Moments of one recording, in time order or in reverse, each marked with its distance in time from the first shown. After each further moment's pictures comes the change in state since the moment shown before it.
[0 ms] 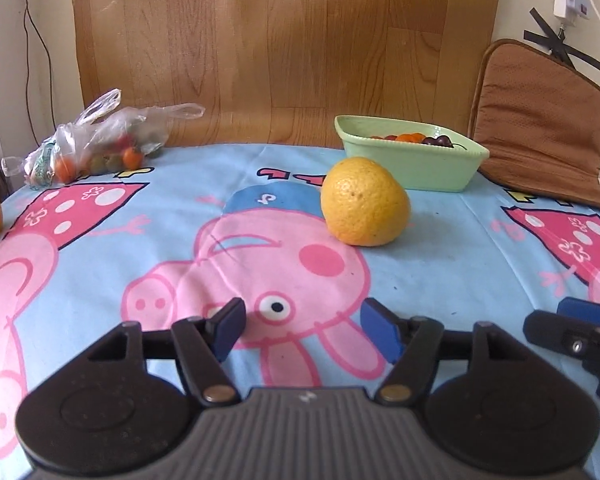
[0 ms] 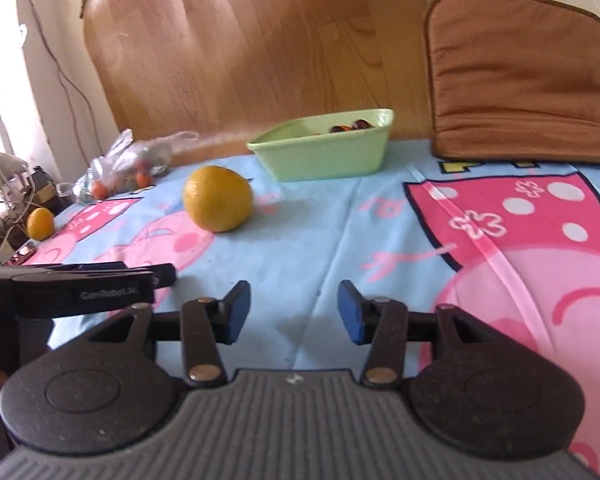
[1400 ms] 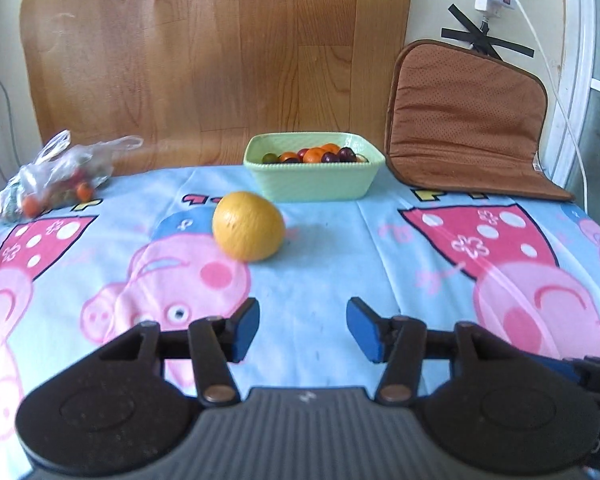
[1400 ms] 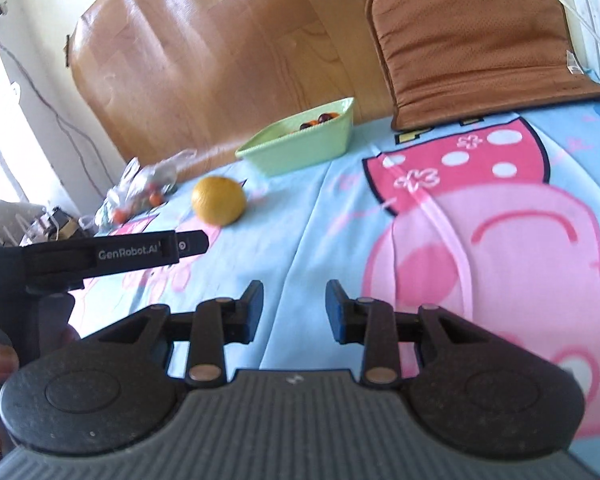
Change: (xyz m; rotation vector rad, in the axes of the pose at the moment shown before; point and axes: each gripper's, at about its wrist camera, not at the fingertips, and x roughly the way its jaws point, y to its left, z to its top) left arm -0.059 -0.065 0.011 0.081 0.022 -0.088; right arm -0.065 -0.026 -0.009 0.186 0.029 0.050
